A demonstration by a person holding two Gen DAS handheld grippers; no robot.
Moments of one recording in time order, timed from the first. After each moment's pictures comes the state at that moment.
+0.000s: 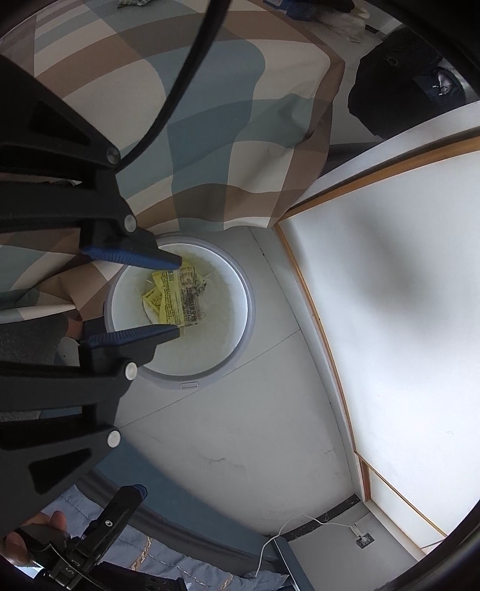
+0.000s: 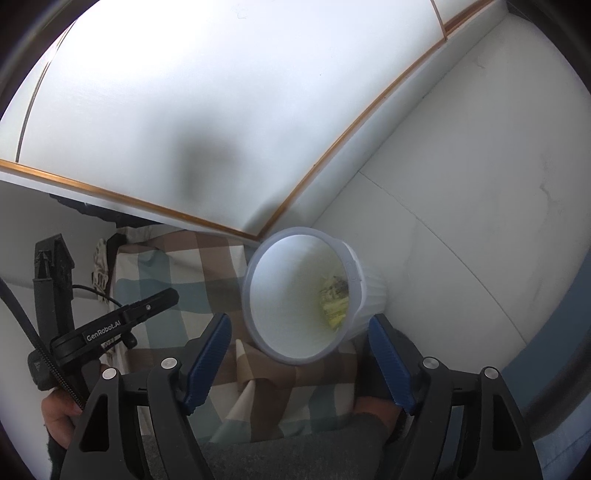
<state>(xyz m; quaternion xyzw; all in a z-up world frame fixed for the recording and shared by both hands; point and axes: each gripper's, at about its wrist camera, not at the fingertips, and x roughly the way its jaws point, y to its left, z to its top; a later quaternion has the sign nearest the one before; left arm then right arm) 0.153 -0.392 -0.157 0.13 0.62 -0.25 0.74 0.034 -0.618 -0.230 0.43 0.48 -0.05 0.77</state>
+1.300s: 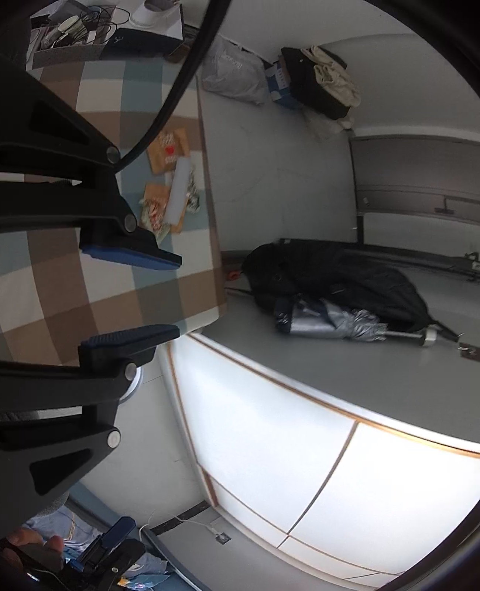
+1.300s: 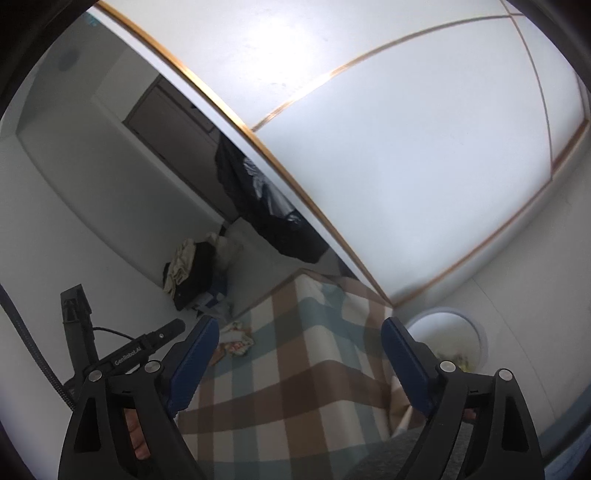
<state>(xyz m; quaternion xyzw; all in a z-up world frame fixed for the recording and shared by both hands) 0.122 -0.143 0.006 -0.04 0.40 -0.16 0.90 0.022 -0.457 -0.020 0.32 0.29 0.07 0.90</state>
